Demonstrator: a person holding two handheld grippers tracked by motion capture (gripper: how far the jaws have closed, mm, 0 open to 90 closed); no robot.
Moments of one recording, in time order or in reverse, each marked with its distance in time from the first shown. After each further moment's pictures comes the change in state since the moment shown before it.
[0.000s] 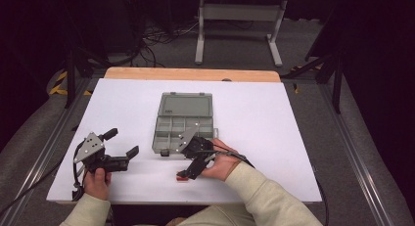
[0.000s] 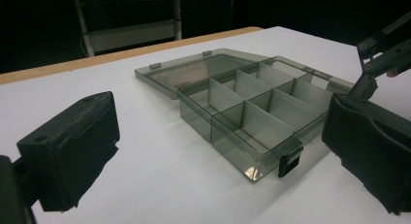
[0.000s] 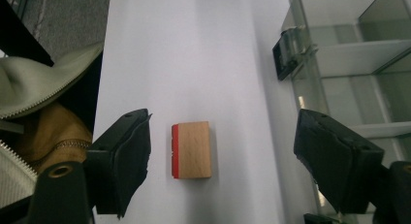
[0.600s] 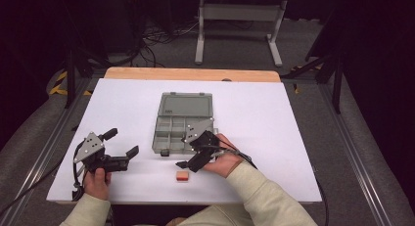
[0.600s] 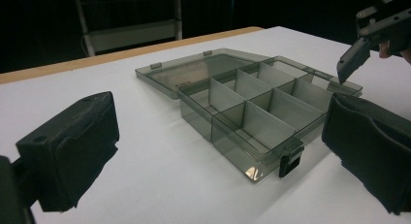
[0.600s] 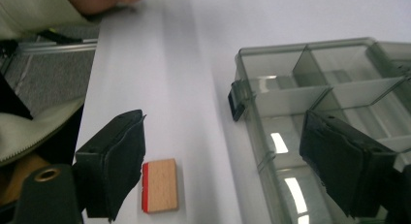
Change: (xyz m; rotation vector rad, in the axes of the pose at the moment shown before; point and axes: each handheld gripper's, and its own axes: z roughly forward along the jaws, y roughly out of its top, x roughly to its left) left arm 0.000 0.000 0.000 0.000 0.002 -0.001; right arm -0.009 -0.008 -0.017 -0.213 -0.075 0.020
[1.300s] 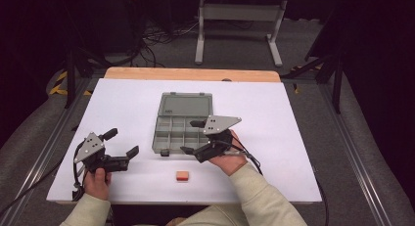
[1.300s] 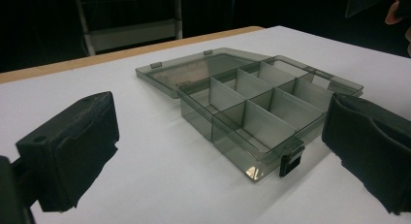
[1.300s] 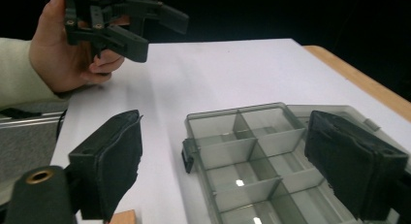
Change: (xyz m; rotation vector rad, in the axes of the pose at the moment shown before) left arm 0.000 0.000 0.000 0.001 0.002 0.000; right arm -0.005 -0.012 -0.035 -0.338 -0.169 0.019
